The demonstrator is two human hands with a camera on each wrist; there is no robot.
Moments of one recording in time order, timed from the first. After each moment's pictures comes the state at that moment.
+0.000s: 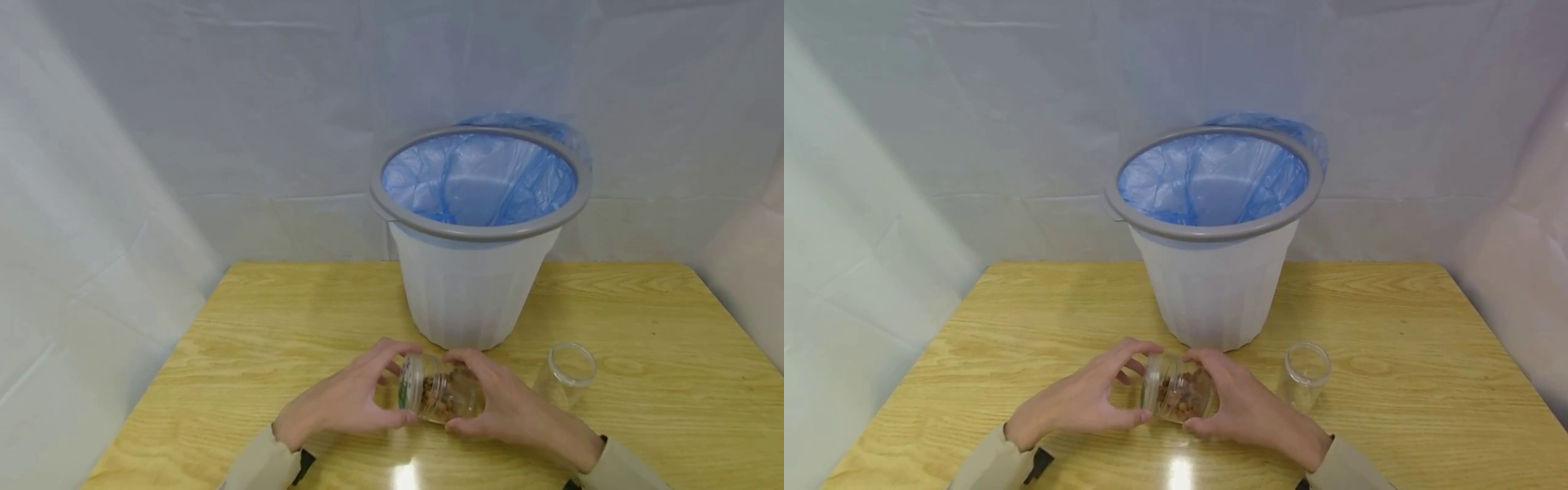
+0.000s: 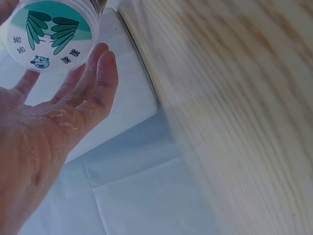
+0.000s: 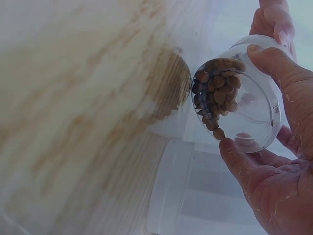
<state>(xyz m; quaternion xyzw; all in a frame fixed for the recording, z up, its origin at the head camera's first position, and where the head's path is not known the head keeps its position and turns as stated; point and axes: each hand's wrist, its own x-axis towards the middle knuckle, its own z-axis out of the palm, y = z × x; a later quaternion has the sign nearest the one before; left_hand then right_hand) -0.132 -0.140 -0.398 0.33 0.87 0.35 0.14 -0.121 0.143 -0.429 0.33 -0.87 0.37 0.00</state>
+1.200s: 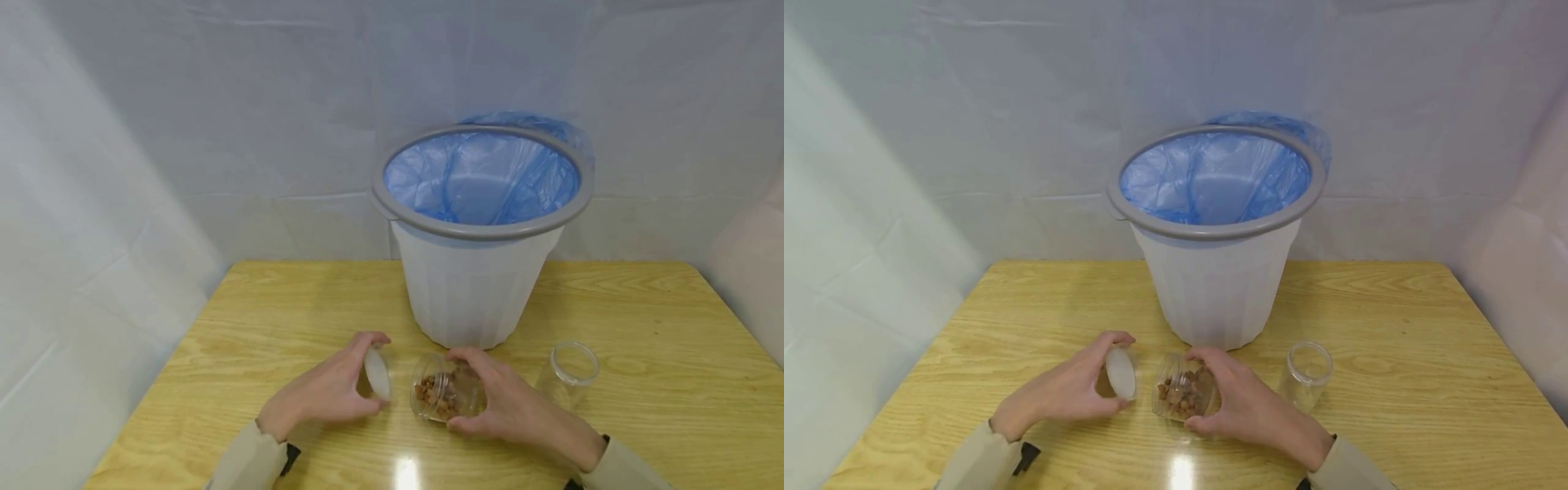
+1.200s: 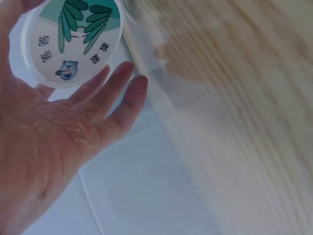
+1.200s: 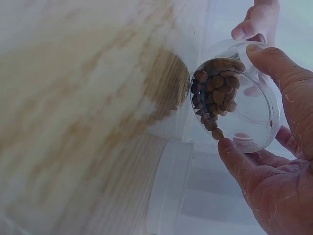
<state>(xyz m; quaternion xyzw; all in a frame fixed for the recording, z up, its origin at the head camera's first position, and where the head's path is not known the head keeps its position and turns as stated) -0.142 -0.168 -0.409 0.27 0.92 0.27 0.12 -0.121 0.141 -0.426 0.31 -0.88 0.37 -0.02</state>
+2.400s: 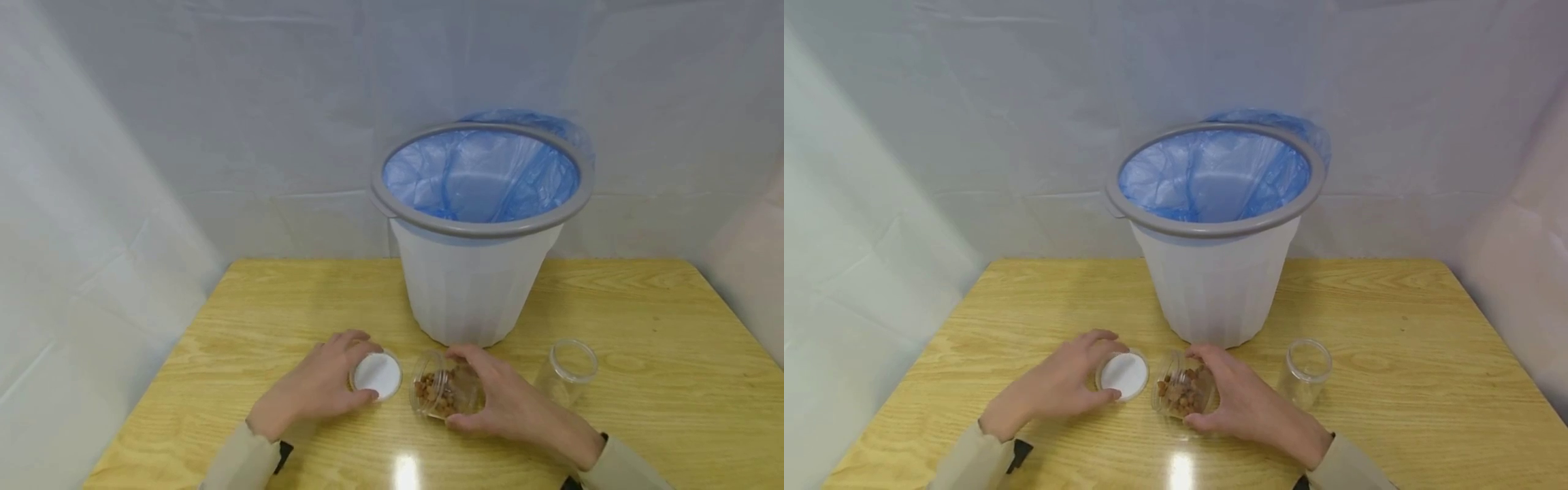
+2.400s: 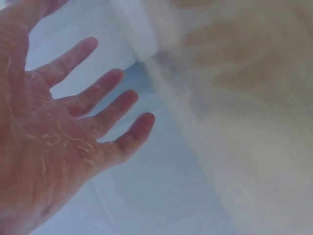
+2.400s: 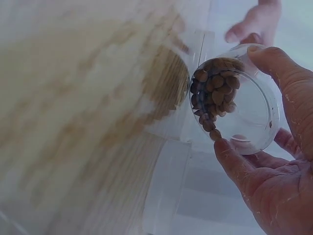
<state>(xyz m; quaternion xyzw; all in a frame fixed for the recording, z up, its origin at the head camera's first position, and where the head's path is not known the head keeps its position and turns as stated) -0.144 -0.179 -0.404 0.27 0.95 0.16 0.06 -0.119 0.139 -0.424 0.30 -0.89 0.35 -0.02</state>
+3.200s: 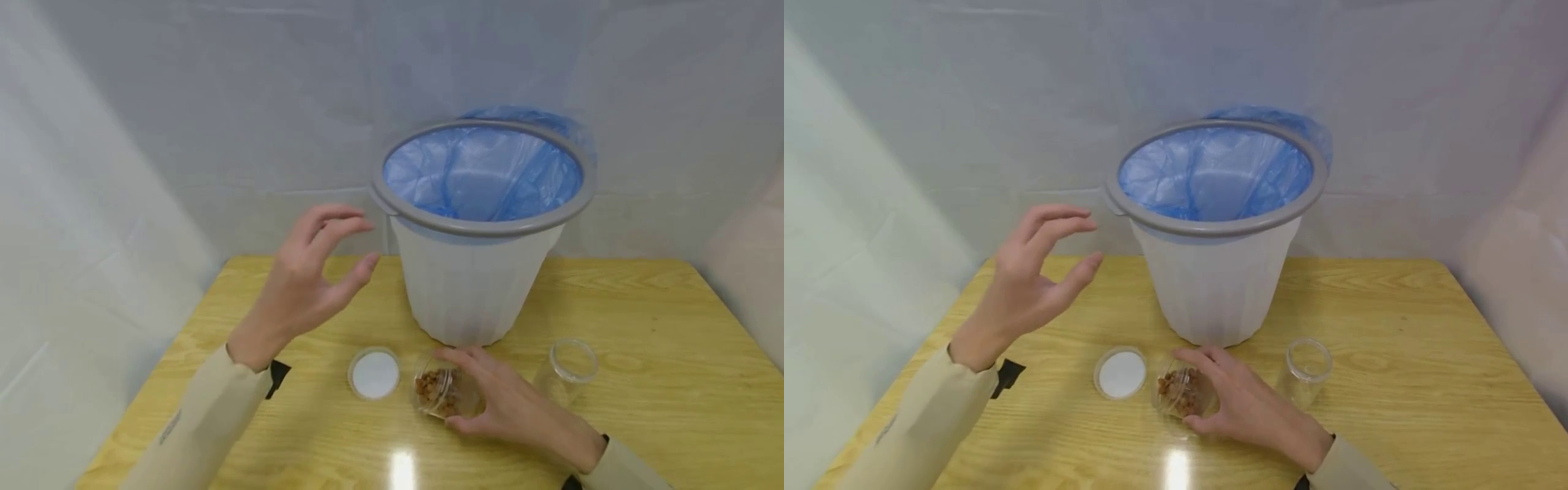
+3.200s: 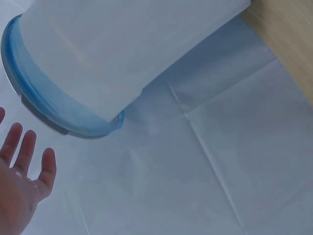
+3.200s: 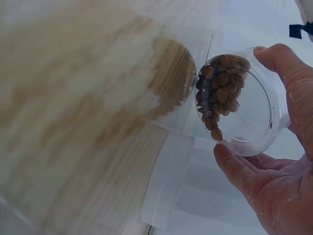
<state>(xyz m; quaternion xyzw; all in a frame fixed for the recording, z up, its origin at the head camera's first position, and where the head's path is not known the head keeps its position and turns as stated) -0.185 -0.150 -0.274 0.43 0.76 0.27 -0.41 -0.116 0.141 -0.426 0.37 -0.88 0.29 0.06</state>
